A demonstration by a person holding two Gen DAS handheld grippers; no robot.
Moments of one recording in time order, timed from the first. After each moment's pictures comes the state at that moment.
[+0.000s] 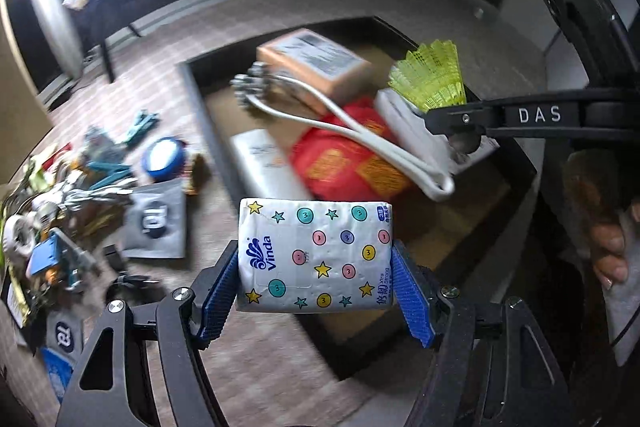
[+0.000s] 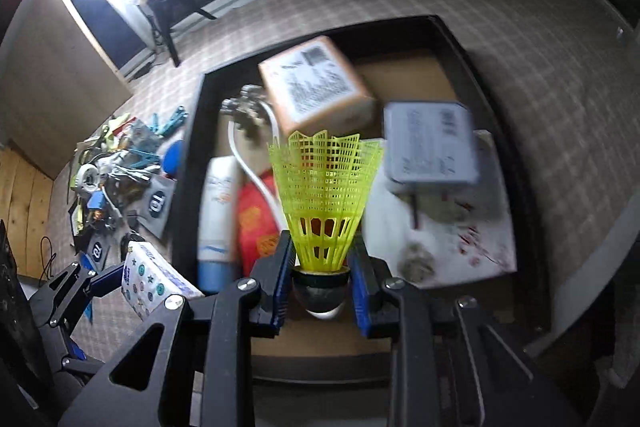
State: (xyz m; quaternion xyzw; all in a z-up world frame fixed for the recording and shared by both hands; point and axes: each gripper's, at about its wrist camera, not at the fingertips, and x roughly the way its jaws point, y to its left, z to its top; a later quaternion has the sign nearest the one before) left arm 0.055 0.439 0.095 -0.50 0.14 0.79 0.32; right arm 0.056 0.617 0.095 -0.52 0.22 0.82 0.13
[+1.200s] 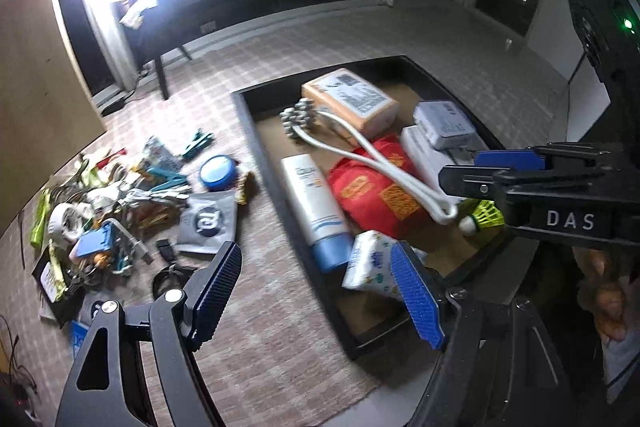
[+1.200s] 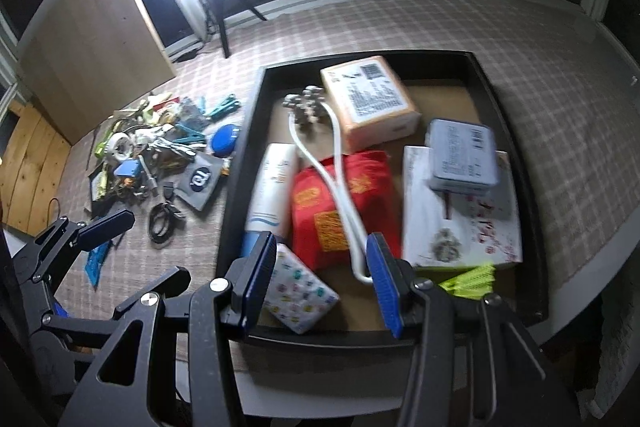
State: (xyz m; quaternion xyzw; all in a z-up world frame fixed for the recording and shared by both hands) left arm 0.066 0.401 0.140 -0.46 0.12 0.84 0.25; right arm 0.068 0.557 0.132 -0.50 0.16 0.85 0.08
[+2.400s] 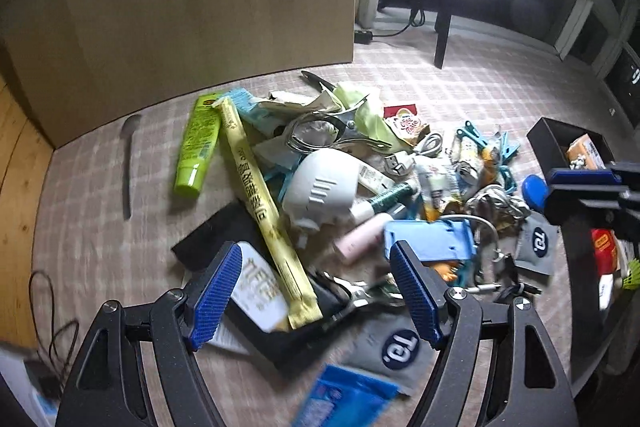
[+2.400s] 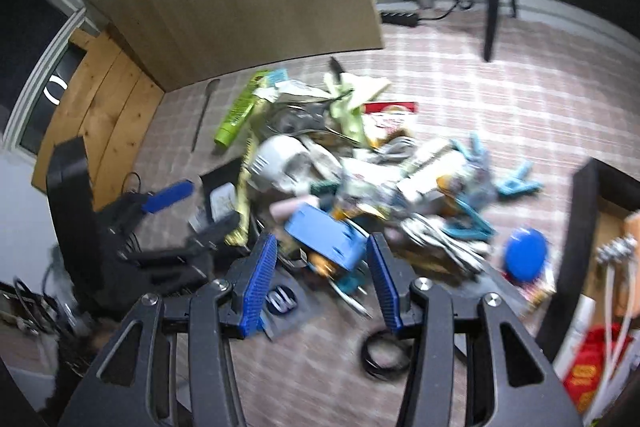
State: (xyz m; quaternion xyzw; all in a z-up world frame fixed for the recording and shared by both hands) left arm -0.098 0.105 0.087 -0.52 0.04 0.85 0.08; right arm -0.173 0.322 0.112 -0.56 0.13 0.80 -0.15
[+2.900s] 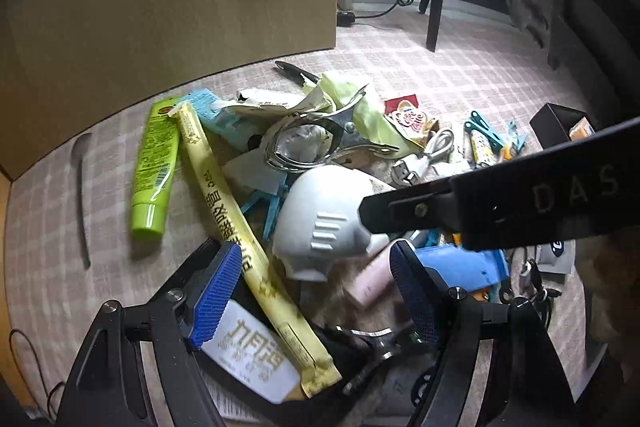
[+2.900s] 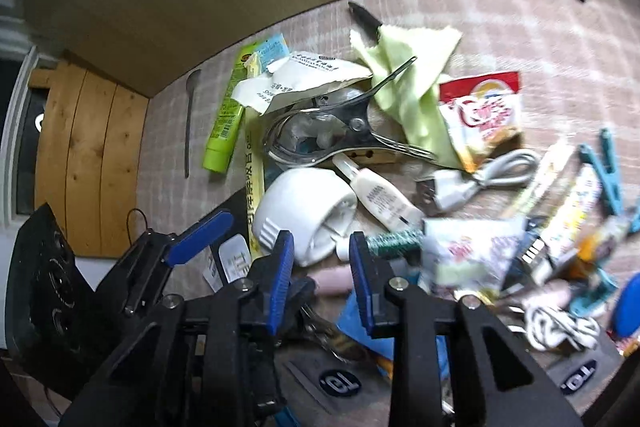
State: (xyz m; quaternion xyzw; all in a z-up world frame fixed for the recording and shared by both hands) left arm -0.147 0.102 0.052 -0.53 0.05 0.83 0.14; right arm -0.265 0.271 0.027 -0.64 0.22 0.72 -0.16
